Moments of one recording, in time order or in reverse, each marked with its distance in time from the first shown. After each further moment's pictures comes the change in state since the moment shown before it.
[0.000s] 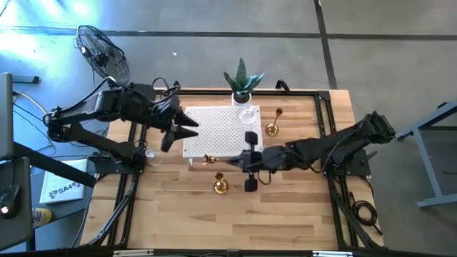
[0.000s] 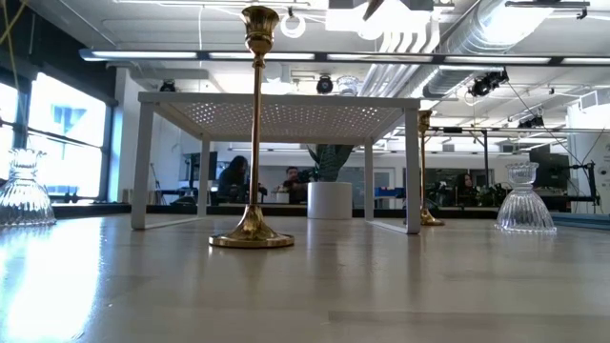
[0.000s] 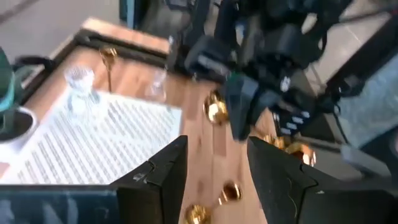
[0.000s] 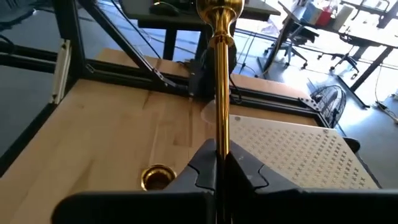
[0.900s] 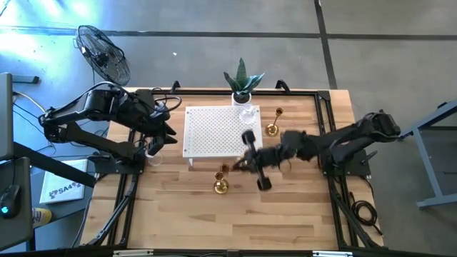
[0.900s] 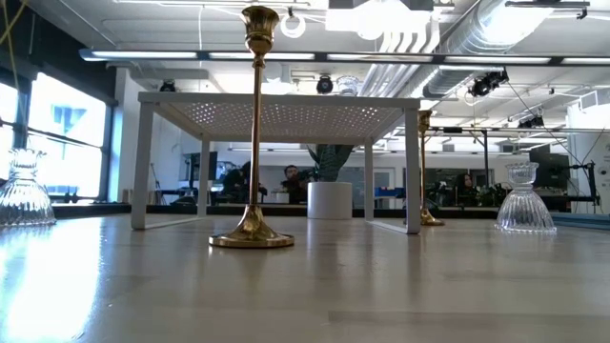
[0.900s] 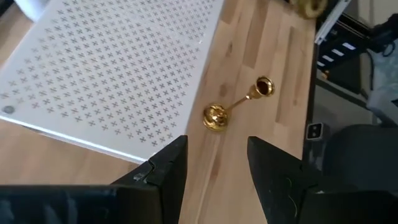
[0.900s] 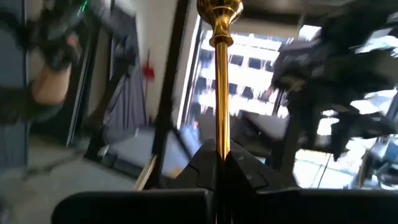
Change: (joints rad) left arm 0.000 -0.054 -0.001 -0.425 -0.023 -0.133; right arm -0.132 -0.077 -0.282 0.760 -0.559 -0.092
